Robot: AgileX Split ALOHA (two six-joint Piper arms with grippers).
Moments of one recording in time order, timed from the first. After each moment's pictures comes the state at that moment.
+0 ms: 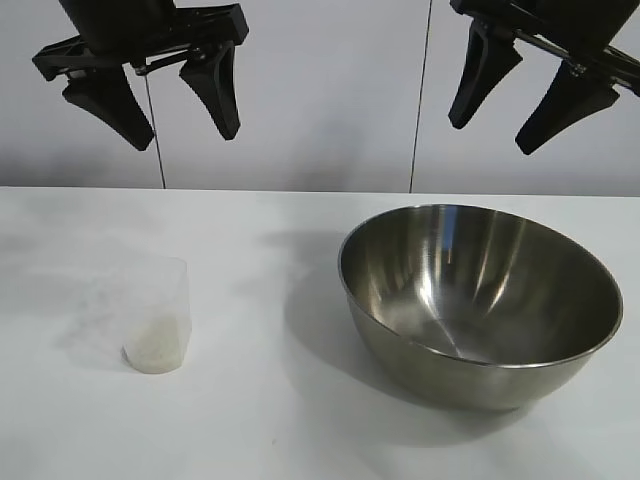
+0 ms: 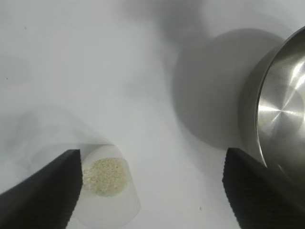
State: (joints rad) left arm -0.43 1.85 -1.59 -0.19 0.99 -0.07; right arm 0.13 1.76 -1.52 0.36 1.11 -0.07
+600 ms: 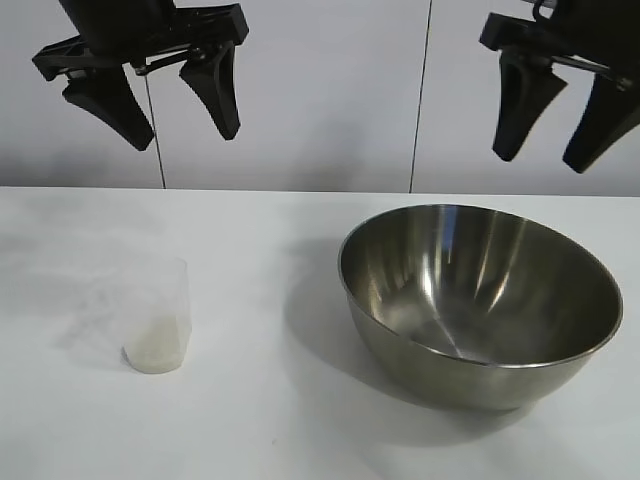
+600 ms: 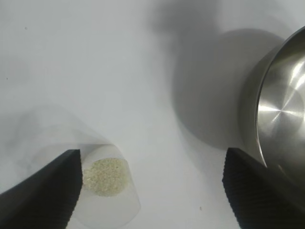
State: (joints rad) left arm -0.43 1.85 -1.59 -0.19 0.99 -0.07; right arm 0.13 1.76 -1.51 0.12 1.22 -0.09
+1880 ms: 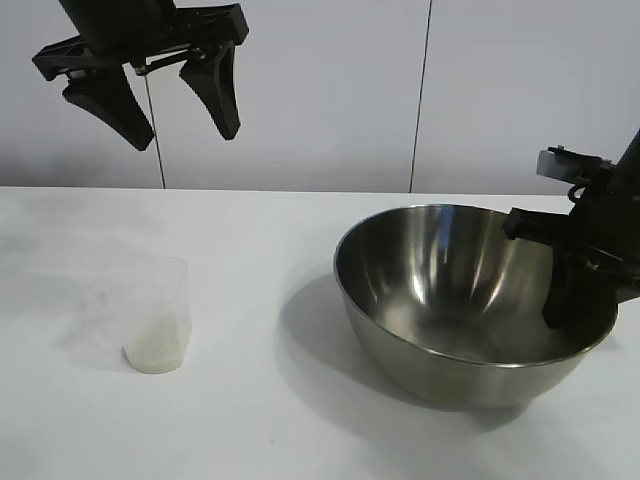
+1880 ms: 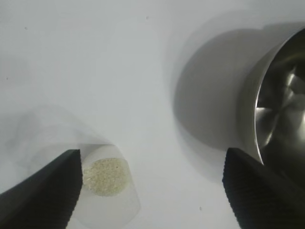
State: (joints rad) left arm -0.43 1.85 -1.59 -0.19 0.99 -0.07; right arm 0.00 1.89 -1.08 0.34 0.74 -0.20
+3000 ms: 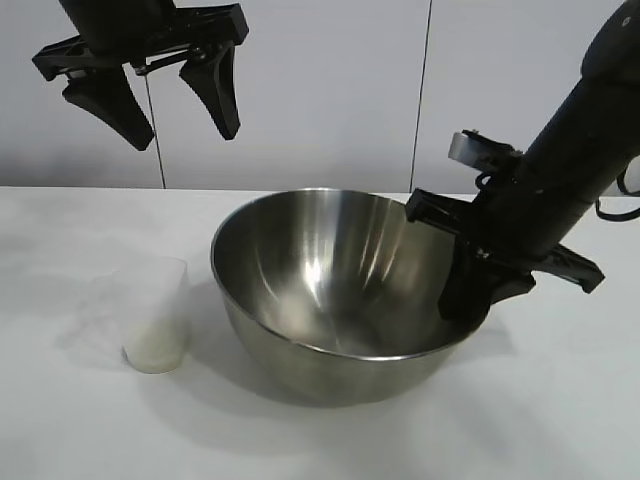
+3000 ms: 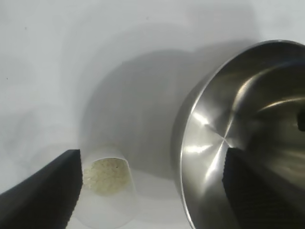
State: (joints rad) left arm -0.43 1.85 -1.59 -0.19 0.99 -0.07; right arm 0.20 1.91 -1.08 0.56 0.68 -0.22
